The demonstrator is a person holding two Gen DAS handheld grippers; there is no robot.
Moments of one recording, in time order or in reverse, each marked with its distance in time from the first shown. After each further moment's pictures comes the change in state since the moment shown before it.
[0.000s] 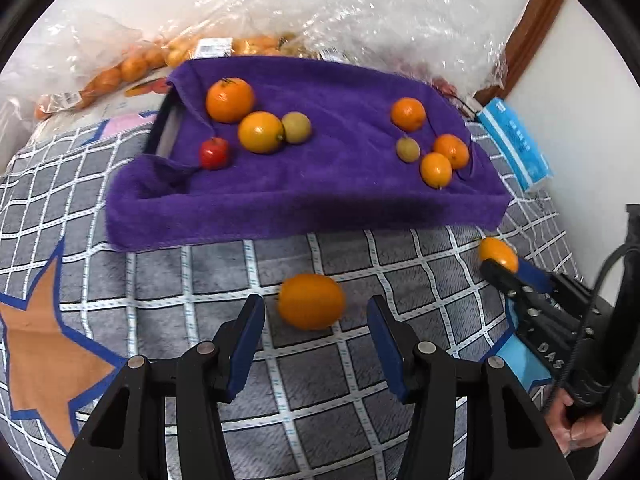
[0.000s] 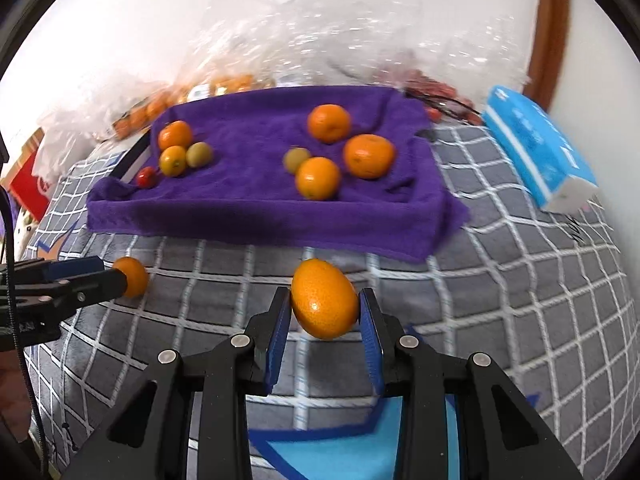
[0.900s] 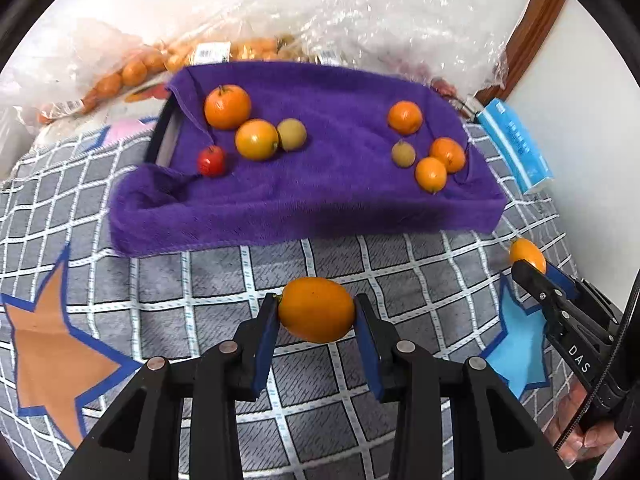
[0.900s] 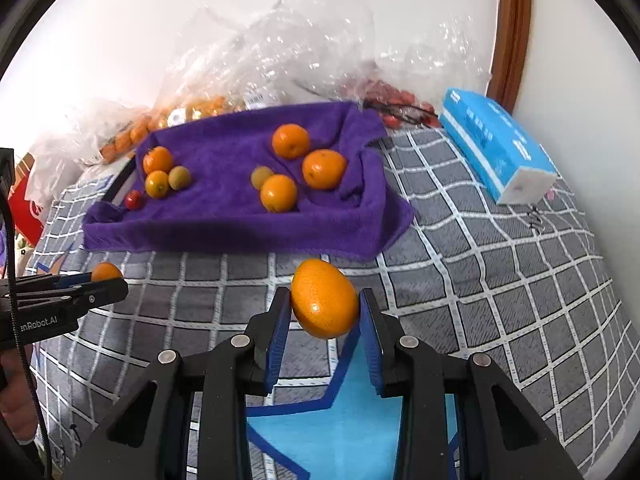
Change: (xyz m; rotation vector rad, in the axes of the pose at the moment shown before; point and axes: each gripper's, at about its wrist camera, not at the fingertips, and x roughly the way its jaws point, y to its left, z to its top) left arm -0.014 -0.004 0.008 -0.004 -0.006 0.013; right arm -0.034 -0.012 0.001 0.049 -0.045 -0.024
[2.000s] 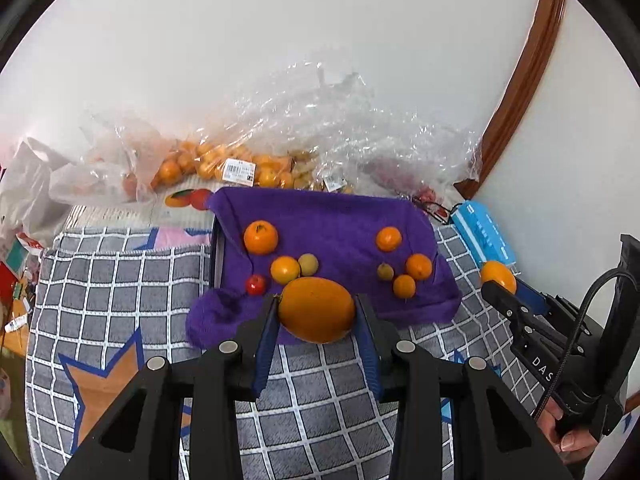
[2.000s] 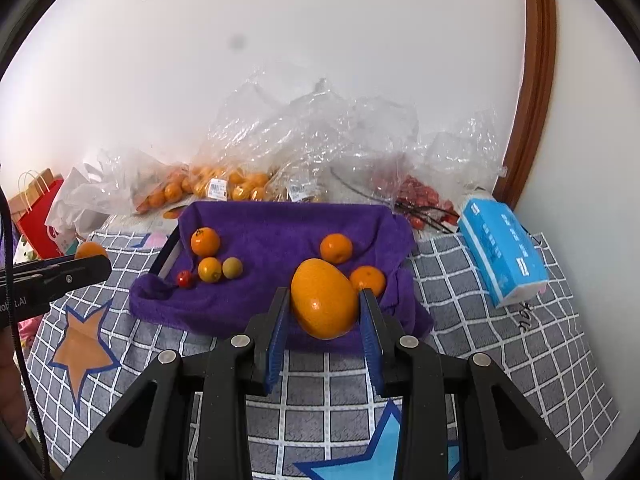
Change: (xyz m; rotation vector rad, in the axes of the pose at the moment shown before) left arm -0.101 0.022 0.048 -0.019 -0.247 -0.040; right arm -0.051 0.048 0.070 -0.071 -0.151 -0.001
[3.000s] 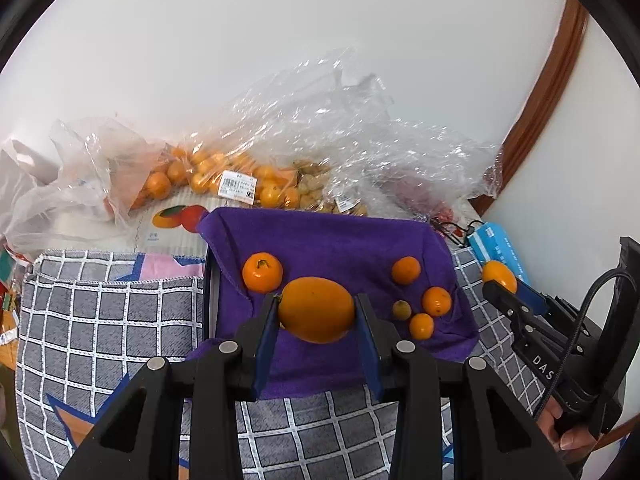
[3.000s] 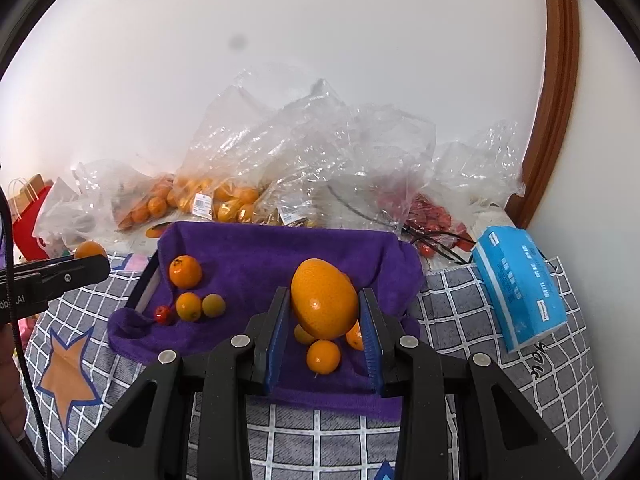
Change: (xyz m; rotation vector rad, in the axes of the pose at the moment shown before) left arm 0.051 0.015 0.038 -0.031 0.018 0.000; right arm 0.059 -0.010 0.036 -0.003 0.013 0.000
